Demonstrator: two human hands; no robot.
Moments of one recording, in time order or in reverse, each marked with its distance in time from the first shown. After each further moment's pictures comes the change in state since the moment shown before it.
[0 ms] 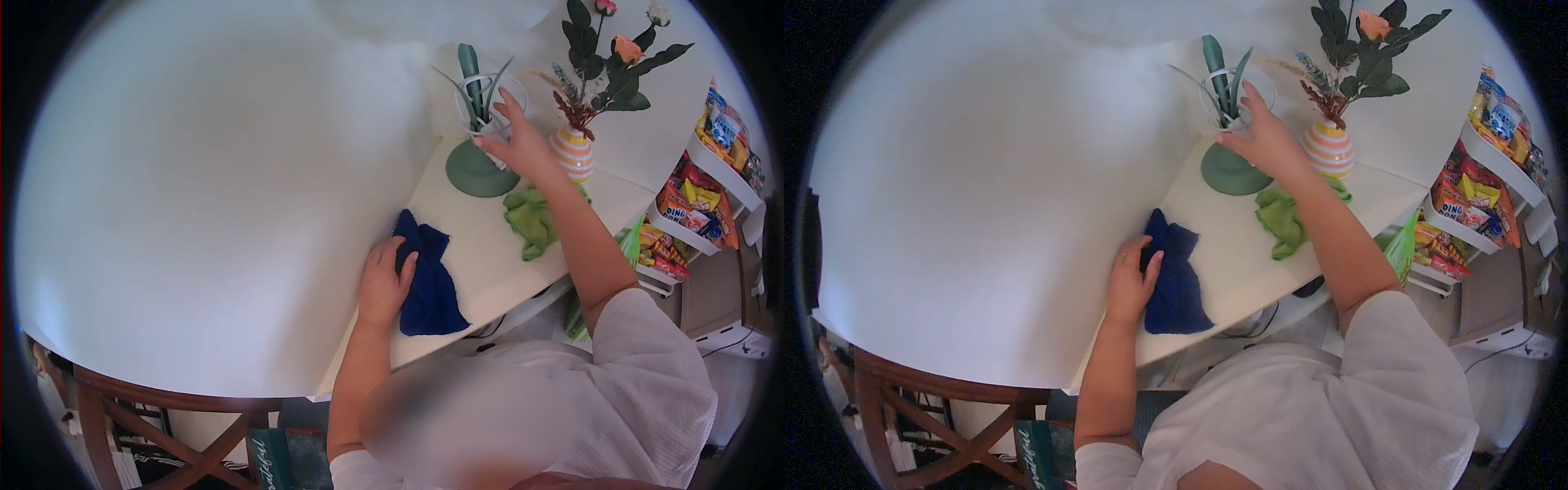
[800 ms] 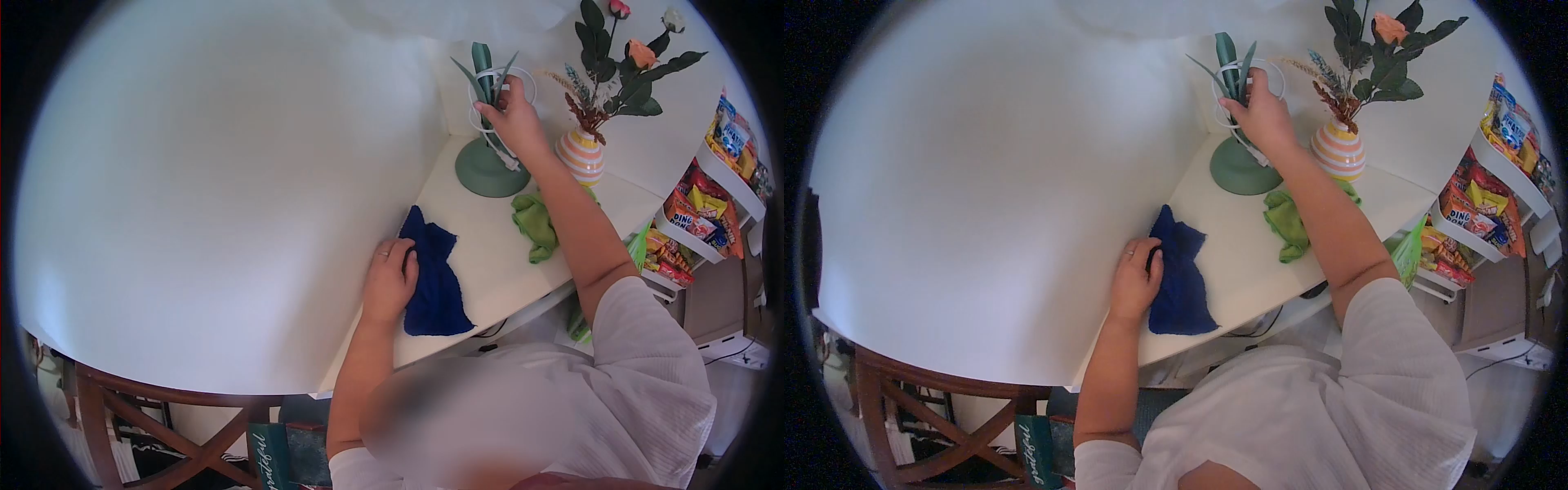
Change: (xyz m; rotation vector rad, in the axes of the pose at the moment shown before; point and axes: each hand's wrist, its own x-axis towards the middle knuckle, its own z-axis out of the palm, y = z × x) left_hand 0.001 -0.006 0.002 -0.008 -0.013 0.034; right_hand 0.049 0.028 0.032 -0.045 0.154 0.067
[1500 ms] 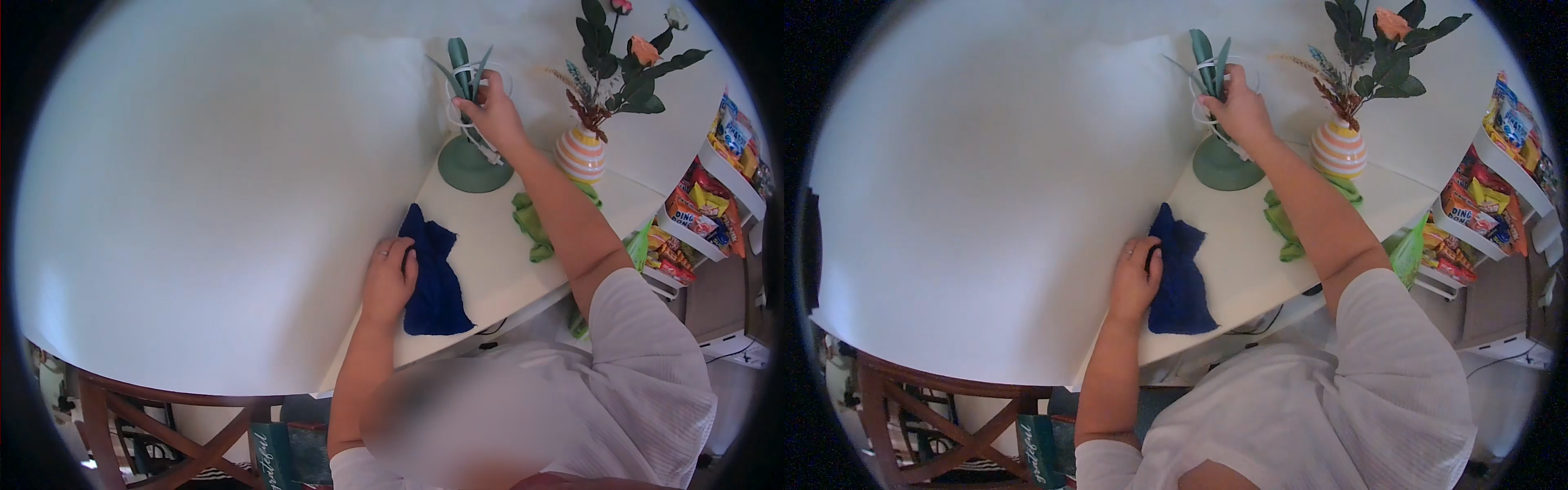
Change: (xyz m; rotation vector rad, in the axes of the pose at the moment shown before) left_hand 0.001 0.000 0.001 -0.003 0.001 -0.008; right_hand 0.004 -0.016 0.023 0.083 -0.033 0.015
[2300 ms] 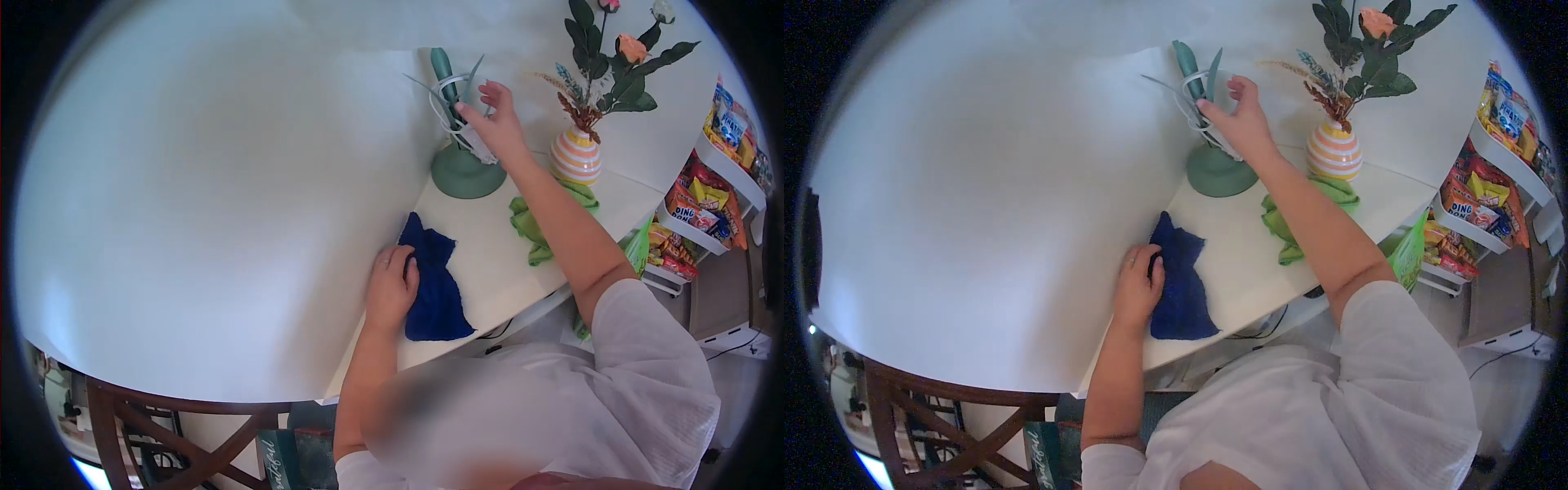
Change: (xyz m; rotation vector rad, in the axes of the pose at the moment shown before) left_hand -0.001 0.004 0.002 0.054 -0.001 0.006; right_hand -0.010 0.014 0.006 0.316 0.207 0.025
